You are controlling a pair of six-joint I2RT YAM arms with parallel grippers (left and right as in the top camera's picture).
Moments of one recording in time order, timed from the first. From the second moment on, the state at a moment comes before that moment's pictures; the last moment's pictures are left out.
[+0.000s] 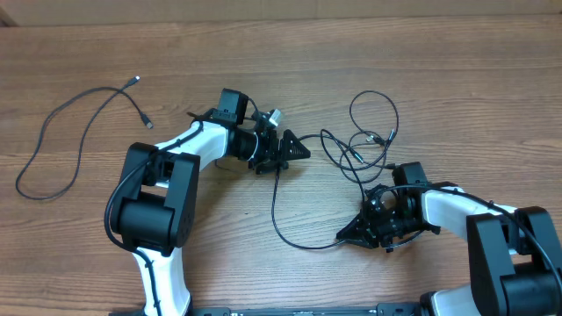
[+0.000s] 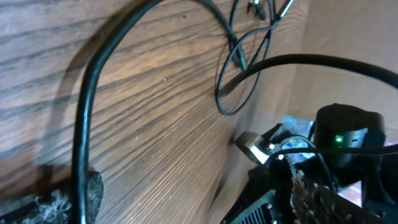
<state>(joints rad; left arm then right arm) -0.27 2.08 1.21 -0.41 1.00 -0.35 0.13 1.65 0.56 -0.59 -0.94 0.45</state>
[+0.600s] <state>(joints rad) -0.27 2.09 1.20 -0.19 1.15 -0.57 0.39 1.65 0.56 -0.44 -0.94 0.57</state>
